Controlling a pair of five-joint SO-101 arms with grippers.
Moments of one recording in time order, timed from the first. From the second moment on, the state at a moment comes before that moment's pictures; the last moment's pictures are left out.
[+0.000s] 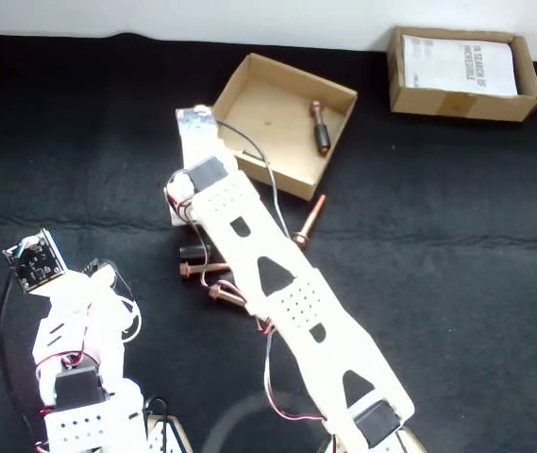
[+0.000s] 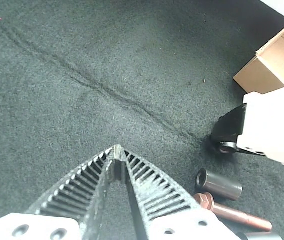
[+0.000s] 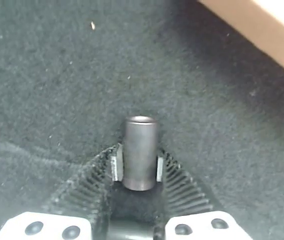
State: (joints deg) left arm -18.4 -103.0 96.1 48.1 21.8; right arm -43.3 72.5 -79.3 86.1 -24.9
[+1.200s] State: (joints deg) left arm -18.2 -103.0 96.1 48.6 25.2; right arm -5.6 17.8 -67.2 100.6 8.5
